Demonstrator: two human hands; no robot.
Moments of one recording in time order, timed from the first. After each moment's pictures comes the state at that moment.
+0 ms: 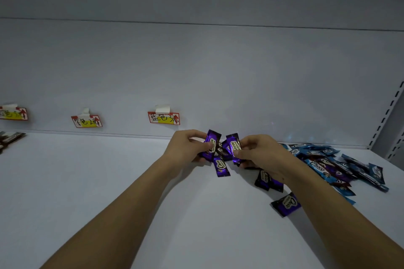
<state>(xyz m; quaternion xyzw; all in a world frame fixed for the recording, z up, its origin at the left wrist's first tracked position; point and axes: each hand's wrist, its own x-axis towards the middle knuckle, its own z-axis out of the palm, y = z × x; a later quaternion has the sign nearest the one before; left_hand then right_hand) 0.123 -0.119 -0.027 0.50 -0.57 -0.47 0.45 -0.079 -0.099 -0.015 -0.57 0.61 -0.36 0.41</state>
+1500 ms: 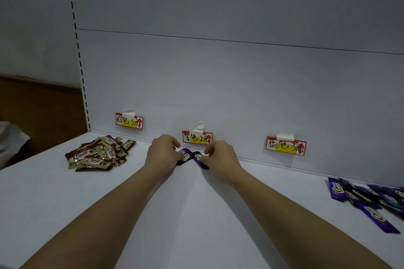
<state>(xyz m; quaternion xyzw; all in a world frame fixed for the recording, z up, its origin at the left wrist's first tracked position) 0.463 -0.177 -0.045 0.73 -0.57 -0.13 0.36 0.302 -0.192 -0.039 -0.72 0.59 -0.30 0.21</state>
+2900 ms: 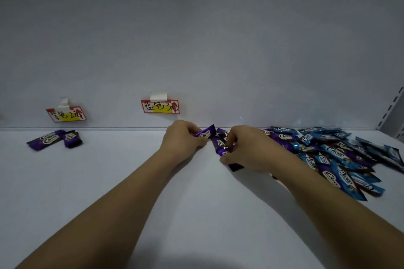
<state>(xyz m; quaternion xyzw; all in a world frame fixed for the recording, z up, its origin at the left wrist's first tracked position) 0.142 -0.165 -0.051 0.58 -0.67 -0.29 0.36 -0.022 -0.102 -0.016 -0.71 0.68 -0.15 0.12</state>
